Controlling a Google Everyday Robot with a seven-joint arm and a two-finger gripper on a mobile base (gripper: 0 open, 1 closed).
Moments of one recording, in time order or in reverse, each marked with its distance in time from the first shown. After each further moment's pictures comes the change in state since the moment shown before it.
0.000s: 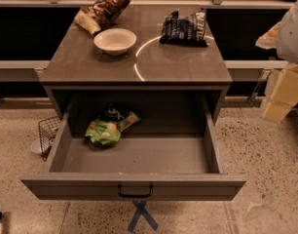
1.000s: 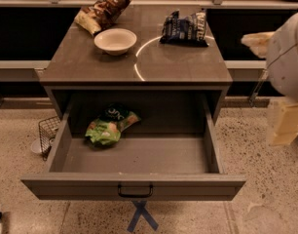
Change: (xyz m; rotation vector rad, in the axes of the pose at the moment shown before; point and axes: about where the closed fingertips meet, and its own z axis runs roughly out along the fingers) arm -0.015 0.034 -0.018 0.256 0.151 -0.359
